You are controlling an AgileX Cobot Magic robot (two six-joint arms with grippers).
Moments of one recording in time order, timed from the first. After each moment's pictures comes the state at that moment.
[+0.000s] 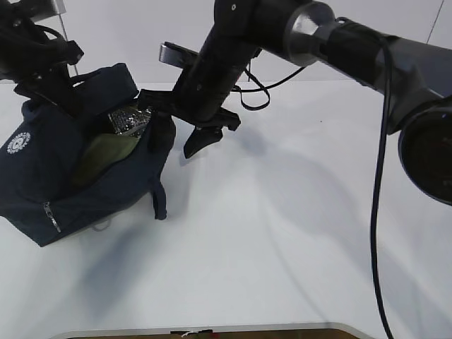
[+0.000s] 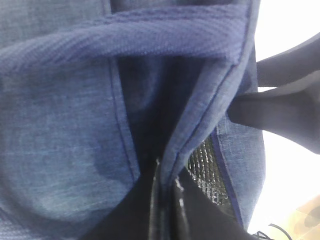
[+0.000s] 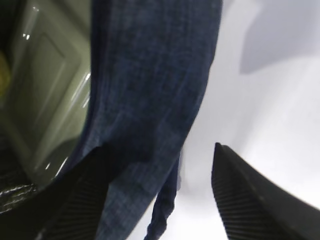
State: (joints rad) left arm -0.12 1.91 -1.69 -0.39 1.23 0.21; right arm 0.52 2.44 -2.34 0.42 1.24 0.14
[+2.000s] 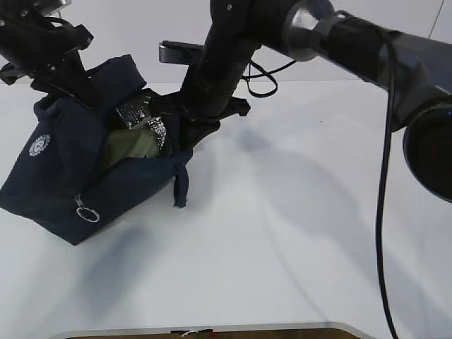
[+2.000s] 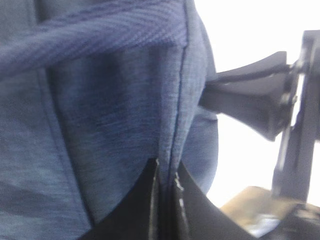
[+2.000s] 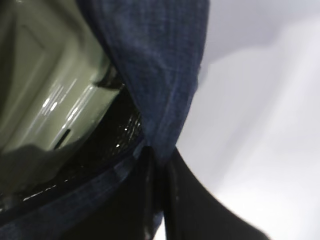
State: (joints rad) left arm -0.12 1.91 -1.69 -0.53 1.22 0.21; right arm 0.53 2.43 -2.34 0.26 1.23 0.06
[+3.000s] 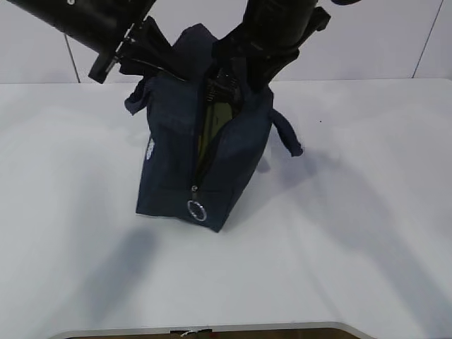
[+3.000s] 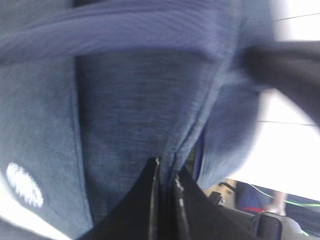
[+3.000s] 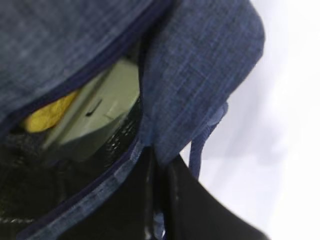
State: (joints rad) left arm -0.26 1.93 -1.69 -0.96 1.19 0.21; right arm 0.53 2.02 -2.05 -0.06 1.27 -0.04
